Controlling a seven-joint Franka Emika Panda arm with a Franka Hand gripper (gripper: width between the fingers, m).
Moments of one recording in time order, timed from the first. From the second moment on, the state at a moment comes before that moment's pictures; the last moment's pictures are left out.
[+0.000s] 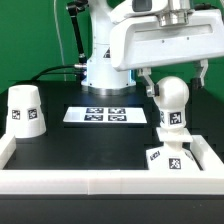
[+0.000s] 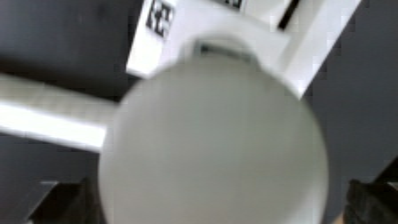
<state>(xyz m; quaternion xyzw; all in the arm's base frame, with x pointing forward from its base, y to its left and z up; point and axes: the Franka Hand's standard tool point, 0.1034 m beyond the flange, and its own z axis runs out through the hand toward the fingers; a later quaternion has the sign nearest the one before) 0.576 0.086 0.133 -0.98 -0.18 -0.09 0.06</state>
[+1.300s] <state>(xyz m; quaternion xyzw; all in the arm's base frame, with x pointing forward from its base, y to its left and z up) 0.574 0.086 0.120 -0.98 -0.17 -0.04 0.06</state>
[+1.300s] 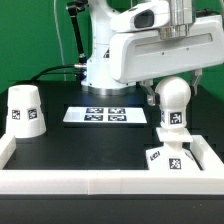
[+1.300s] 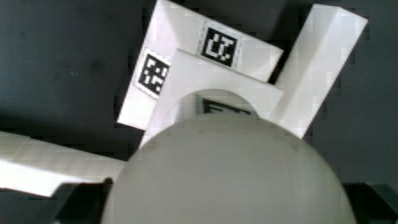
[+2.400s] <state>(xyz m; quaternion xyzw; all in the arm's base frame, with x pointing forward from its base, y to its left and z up) 0.574 0.099 0.119 -0.94 0.34 0.00 0.09</state>
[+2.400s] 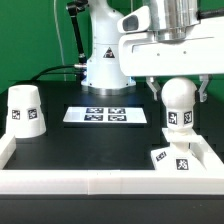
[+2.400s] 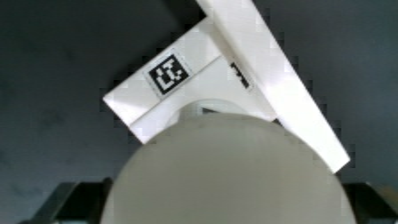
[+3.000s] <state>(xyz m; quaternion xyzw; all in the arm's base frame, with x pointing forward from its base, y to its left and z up) 0.566 0.106 0.118 -0.79 0.60 0.06 0.10</state>
